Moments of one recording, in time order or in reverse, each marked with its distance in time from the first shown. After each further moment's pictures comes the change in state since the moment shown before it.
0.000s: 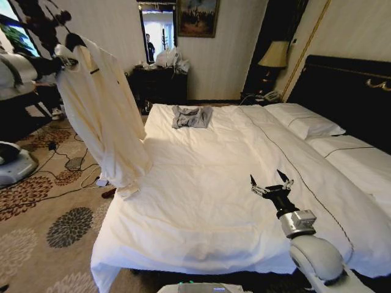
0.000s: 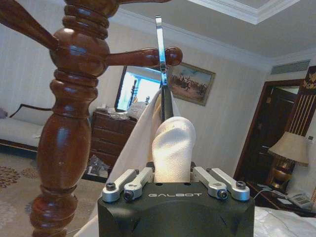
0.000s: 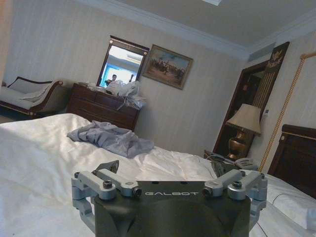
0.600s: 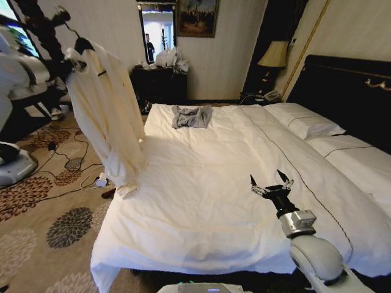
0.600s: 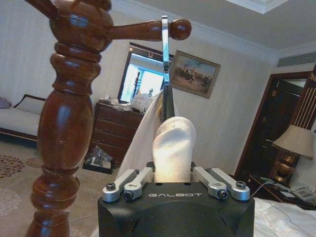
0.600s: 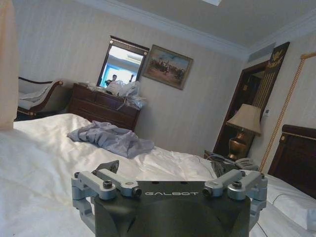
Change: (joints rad) left arm 0.060 -0.008 -0.019 -0.005 0.002 -0.001 -0.019; right arm 0.000 0.000 0.000 0.000 0.000 0.000 0.000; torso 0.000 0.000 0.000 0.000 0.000
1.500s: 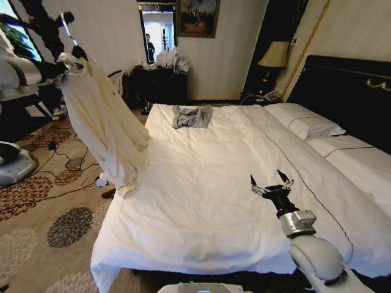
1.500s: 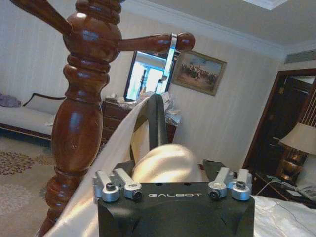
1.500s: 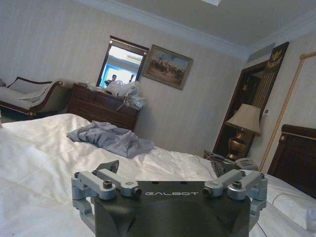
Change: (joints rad) left arm -0.010 0.018 -0.036 -0.041 -0.015 0.064 -0.067; right arm 0.000 0.000 0.000 0.000 0.000 0.000 0.000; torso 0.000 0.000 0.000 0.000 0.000
